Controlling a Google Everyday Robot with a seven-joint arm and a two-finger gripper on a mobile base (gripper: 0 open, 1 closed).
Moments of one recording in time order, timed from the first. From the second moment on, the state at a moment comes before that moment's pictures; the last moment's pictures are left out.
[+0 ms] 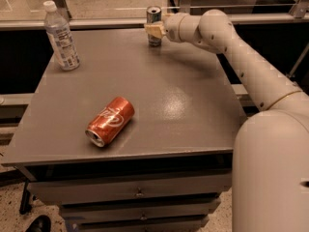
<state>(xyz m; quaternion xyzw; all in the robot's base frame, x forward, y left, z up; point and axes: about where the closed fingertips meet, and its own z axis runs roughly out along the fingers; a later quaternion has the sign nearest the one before) 0.879 -0.011 0.898 -0.36 0.68 0.19 0.61</state>
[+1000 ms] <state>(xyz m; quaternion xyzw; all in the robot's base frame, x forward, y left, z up) 0.779 -0.058 0.920 -0.37 0.68 0.22 0.60</state>
